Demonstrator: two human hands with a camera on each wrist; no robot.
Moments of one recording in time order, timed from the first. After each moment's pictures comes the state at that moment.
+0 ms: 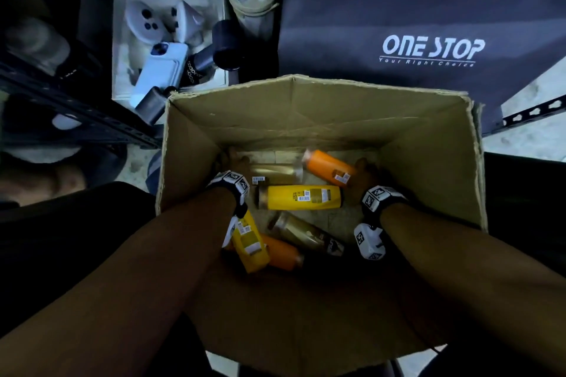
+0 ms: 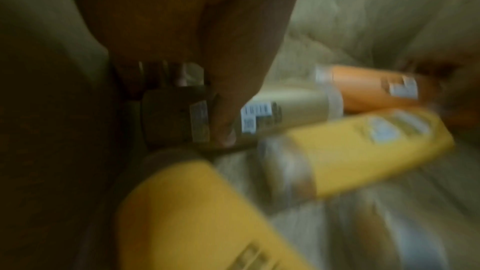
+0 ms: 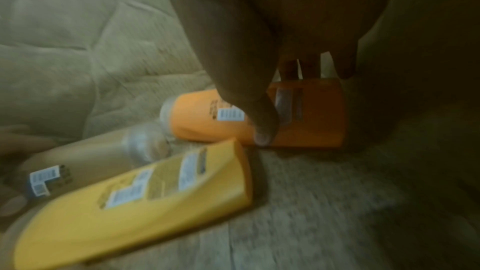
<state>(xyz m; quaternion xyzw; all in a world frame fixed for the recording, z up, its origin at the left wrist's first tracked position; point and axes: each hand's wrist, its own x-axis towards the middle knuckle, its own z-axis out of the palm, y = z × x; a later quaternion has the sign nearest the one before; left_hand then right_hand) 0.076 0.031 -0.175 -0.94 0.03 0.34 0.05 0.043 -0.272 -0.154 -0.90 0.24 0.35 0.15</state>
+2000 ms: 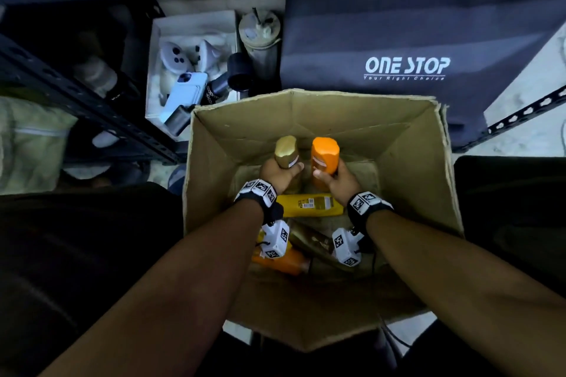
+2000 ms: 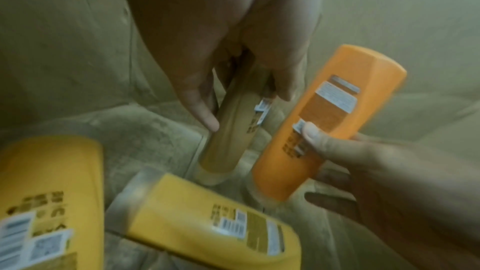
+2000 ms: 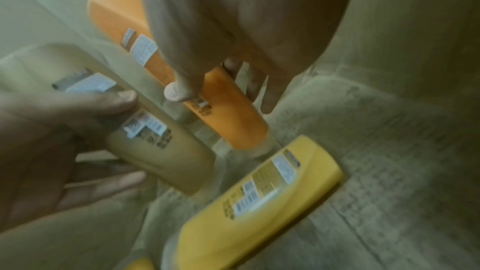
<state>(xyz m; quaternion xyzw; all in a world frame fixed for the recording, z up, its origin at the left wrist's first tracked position) 0.060 -0.044 -0.100 -0.81 -0.18 0.23 -0.51 0.026 -0.222 -0.106 -0.80 0.19 0.21 0.54</state>
